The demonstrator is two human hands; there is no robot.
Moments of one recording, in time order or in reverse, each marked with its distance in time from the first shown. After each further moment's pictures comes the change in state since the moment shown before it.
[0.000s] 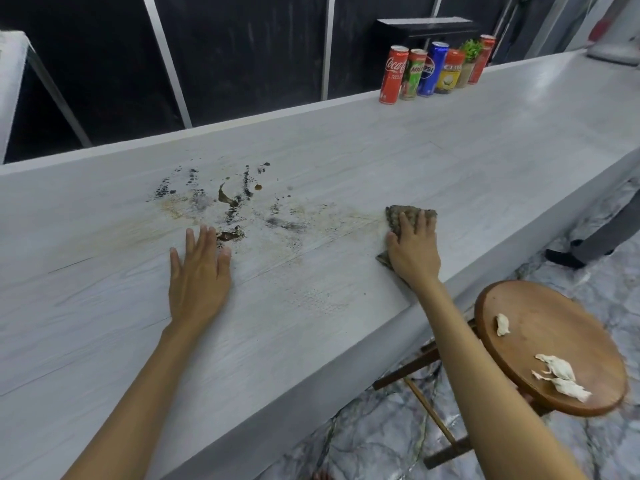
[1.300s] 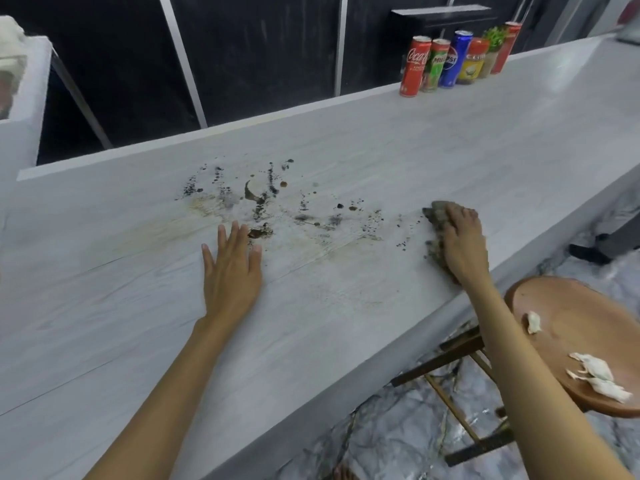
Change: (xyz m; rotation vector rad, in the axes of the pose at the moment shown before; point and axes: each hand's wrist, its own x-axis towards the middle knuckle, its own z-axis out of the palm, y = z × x) left_hand 0.001 0.000 -0.004 -0.085 -0.015 0.029; right_hand -0.007 0.009 -0.015 0.231 0.107 0.064
